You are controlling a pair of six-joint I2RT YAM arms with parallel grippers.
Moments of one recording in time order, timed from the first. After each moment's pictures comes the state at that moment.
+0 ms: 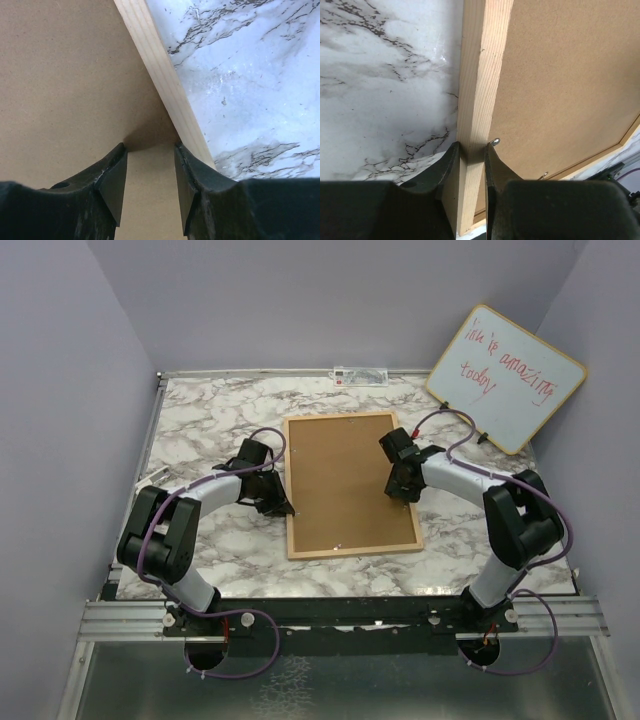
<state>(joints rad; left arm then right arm) -0.33 1.61 0.83 -0.34 0.35 -0.64 0.49 1.72 1.06 -0.59 0.33 0.78</state>
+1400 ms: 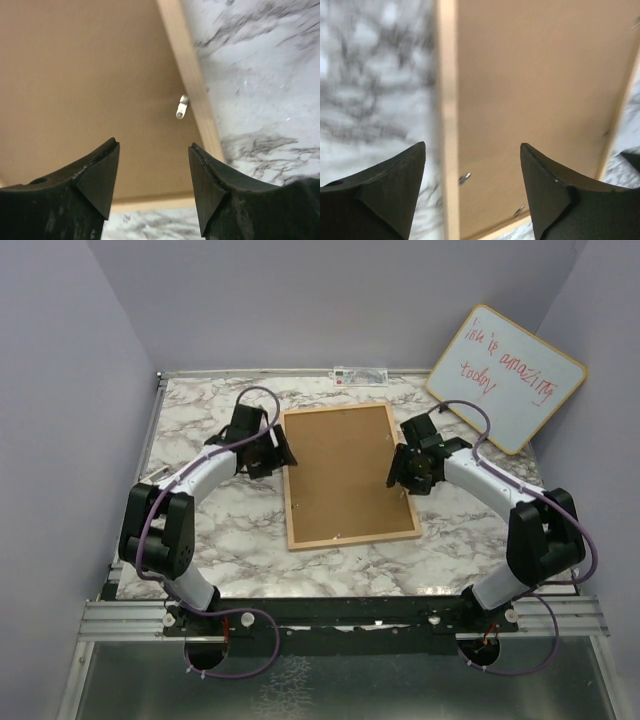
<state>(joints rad) -0.29 1.61 1.01 -0.36 0.23 -0.64 0.41 1.61 1.13 -0.66 0.13 0.66</state>
